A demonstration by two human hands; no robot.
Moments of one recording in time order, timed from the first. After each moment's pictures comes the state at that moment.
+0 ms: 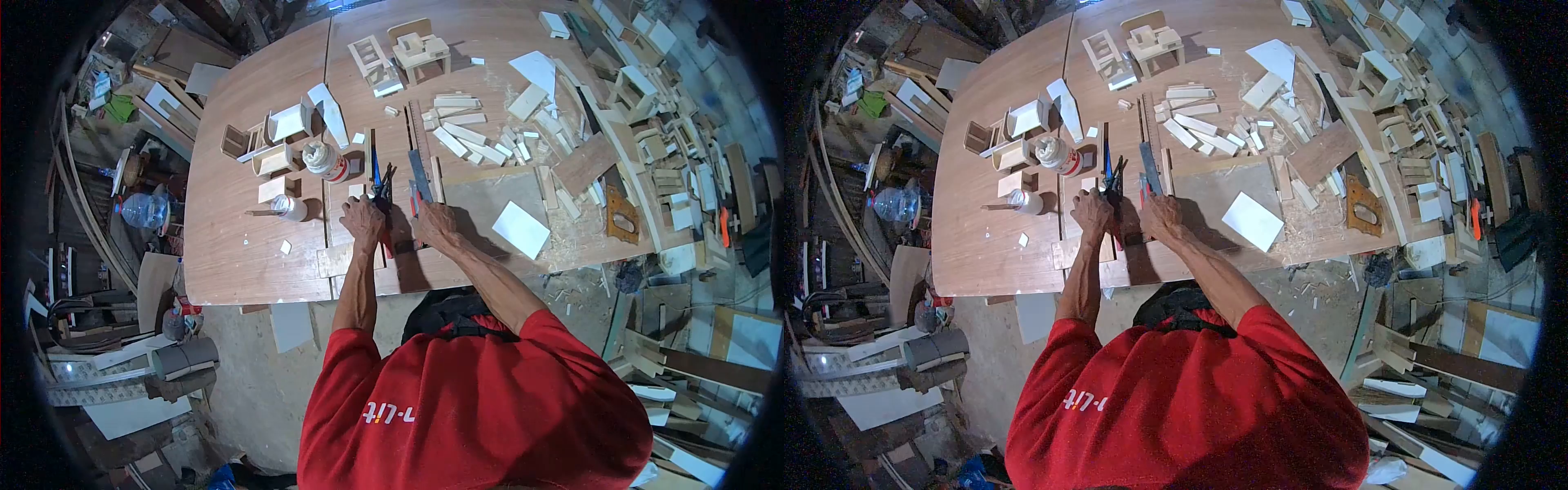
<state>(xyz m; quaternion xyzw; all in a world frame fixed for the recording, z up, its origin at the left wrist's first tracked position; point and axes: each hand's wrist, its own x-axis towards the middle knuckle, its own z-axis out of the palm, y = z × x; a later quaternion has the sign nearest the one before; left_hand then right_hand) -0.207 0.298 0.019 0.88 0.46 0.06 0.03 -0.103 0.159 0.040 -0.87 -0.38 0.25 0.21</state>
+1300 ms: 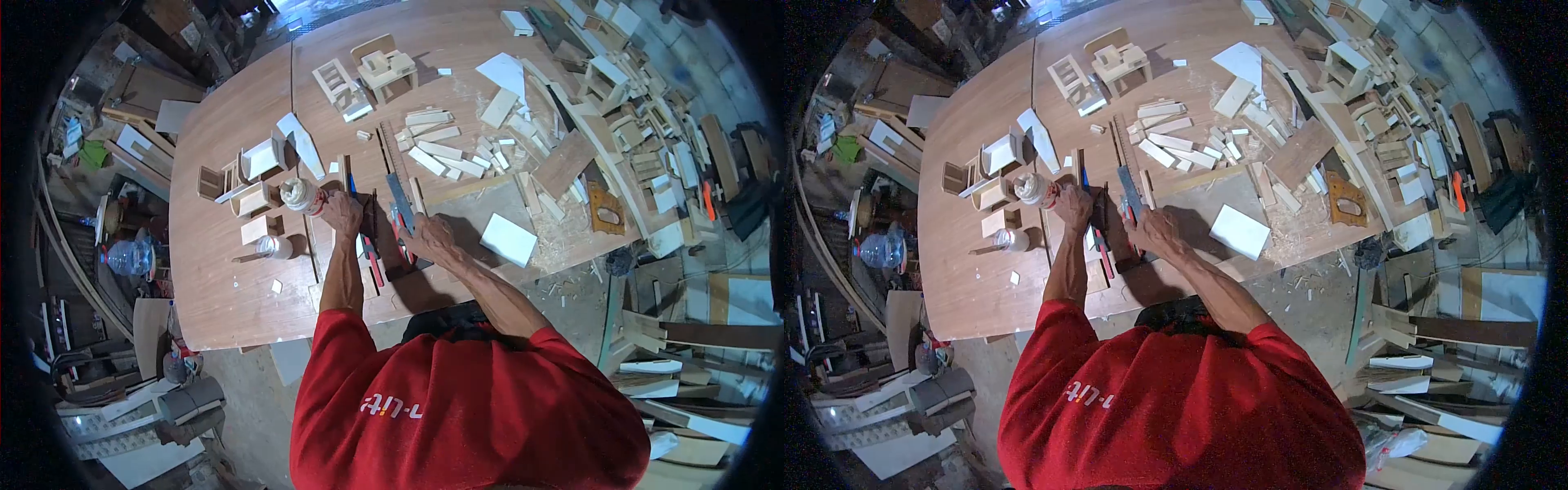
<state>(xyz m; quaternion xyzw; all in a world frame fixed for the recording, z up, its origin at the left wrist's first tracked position) -0.144 0.376 -0.011 0.90 0.42 0.10 0.03 -0.087 0.147 0.085 -0.85 -0.30 0.27 0.33</state>
